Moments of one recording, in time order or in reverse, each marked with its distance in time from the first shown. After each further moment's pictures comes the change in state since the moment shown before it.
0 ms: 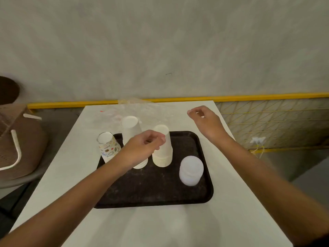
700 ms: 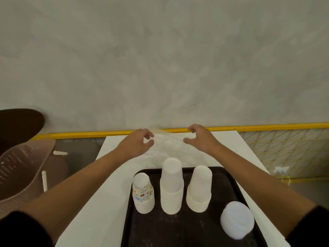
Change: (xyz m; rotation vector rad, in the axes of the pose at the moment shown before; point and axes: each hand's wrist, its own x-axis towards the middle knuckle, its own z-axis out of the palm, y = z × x) left_hand 0.120 -0.033 -0.169 0.527 0.197 0.179; right_hand 0.099 -0.066 0.111 -0.360 -0.168 -0.140
